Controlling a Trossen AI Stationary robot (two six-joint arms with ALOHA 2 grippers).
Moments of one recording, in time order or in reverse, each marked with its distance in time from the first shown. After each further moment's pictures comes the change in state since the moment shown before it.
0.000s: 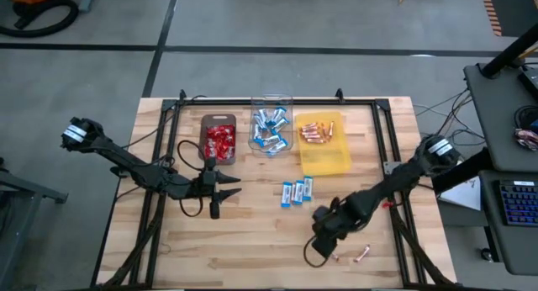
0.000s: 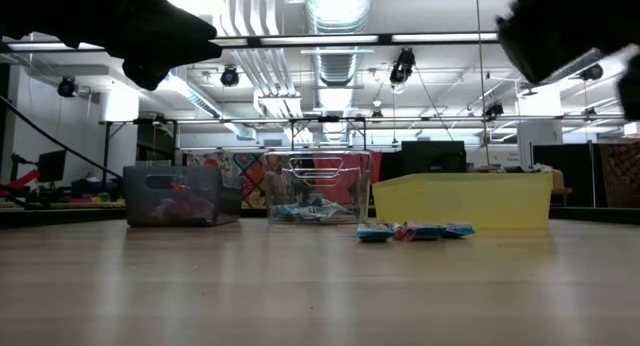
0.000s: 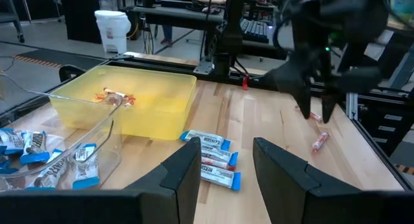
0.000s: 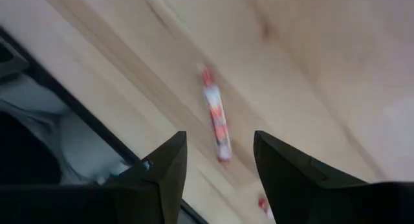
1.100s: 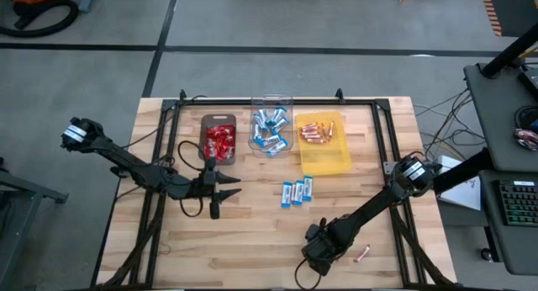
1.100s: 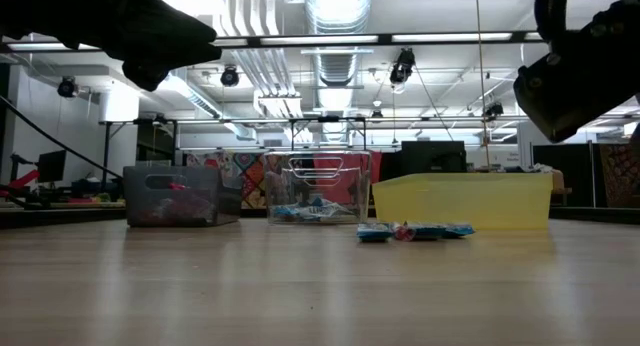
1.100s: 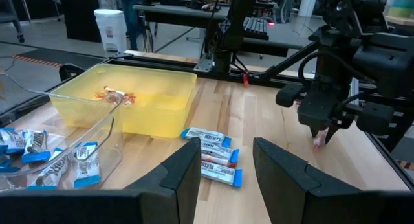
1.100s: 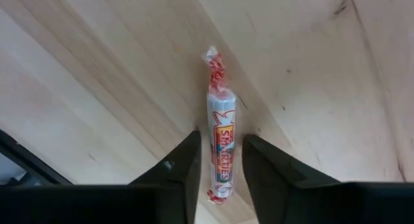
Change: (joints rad) left arm 0.000 0.000 0.000 -0.011 0.002 0.005; right arm 0.075 0.313 0.209 -0.116 0.013 -0.120
